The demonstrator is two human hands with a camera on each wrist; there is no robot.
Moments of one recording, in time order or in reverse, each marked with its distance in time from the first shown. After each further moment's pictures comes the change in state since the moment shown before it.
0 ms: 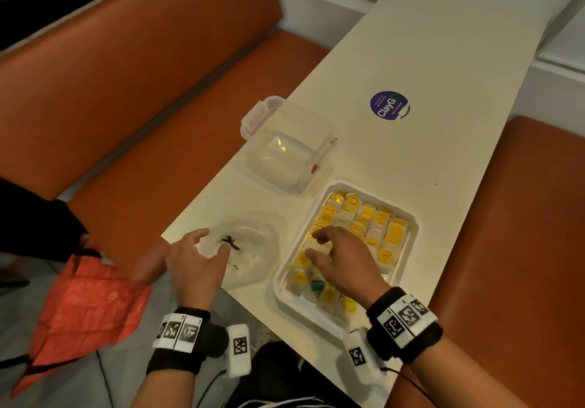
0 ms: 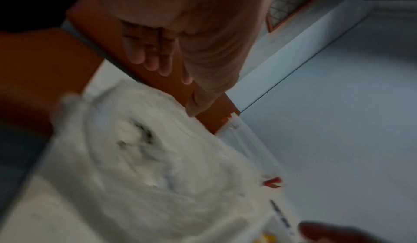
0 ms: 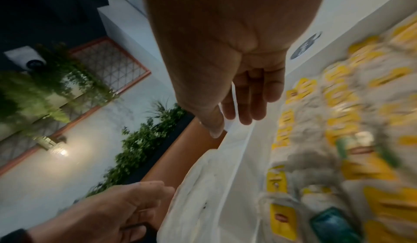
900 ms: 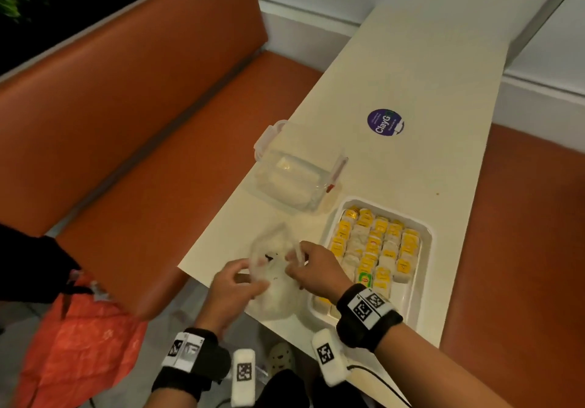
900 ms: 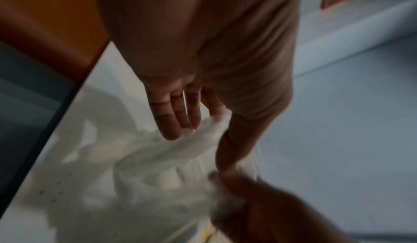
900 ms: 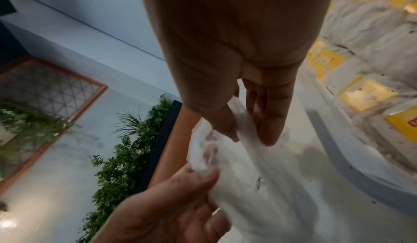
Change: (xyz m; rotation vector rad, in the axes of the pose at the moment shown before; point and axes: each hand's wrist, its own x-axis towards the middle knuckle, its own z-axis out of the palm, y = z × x) left_hand 0.027 0.000 -0.034 -0.374 -0.656 0.007; right_hand 0.043 -0.087 0.058 0.372 -0.130 0.279
